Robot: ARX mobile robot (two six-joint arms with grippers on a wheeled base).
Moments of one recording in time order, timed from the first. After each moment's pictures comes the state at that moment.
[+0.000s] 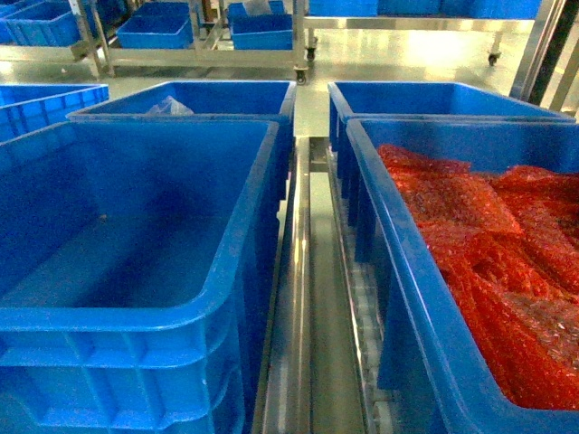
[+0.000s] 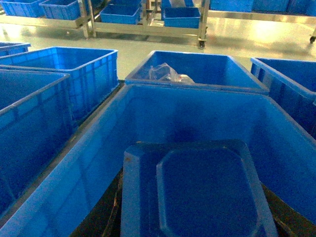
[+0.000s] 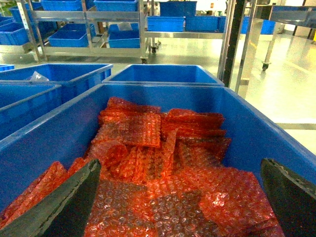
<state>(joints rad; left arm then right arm) -0.17 0.94 0.27 0.58 -0.28 -0.08 0.00 0.00 0.01 -0.01 0.00 0.00</state>
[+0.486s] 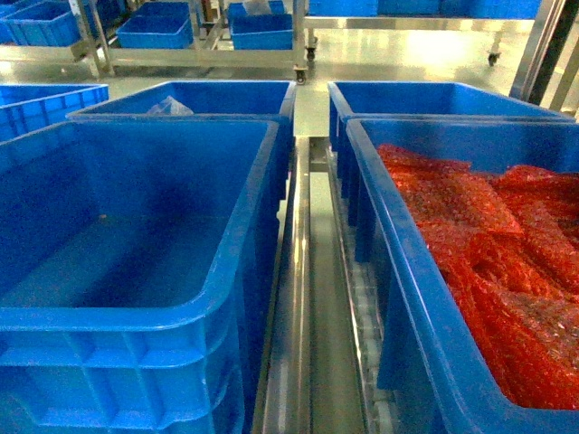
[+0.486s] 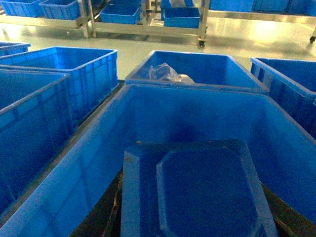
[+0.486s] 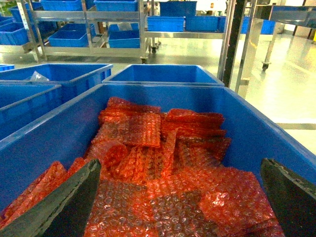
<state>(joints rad) -0.17 0.94 0.27 0.58 -0.28 -0.08 0.00 0.00 0.01 -0.01 0.00 0.00</state>
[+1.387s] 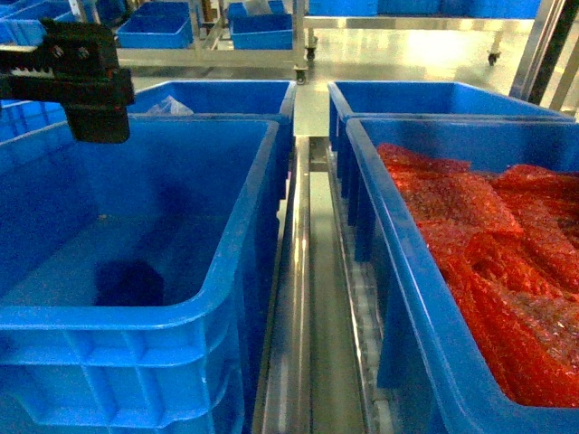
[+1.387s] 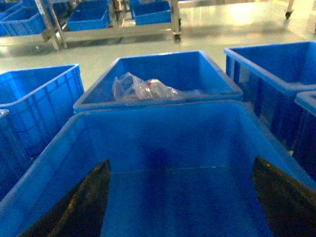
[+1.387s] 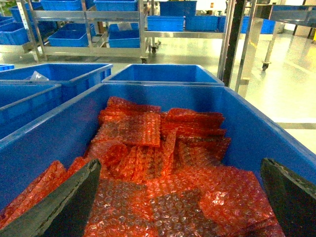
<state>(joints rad) -0.29 1.44 0.58 0.77 -0.29 0.04 0.00 0.00 0.01 -0.01 0.00 0.00</state>
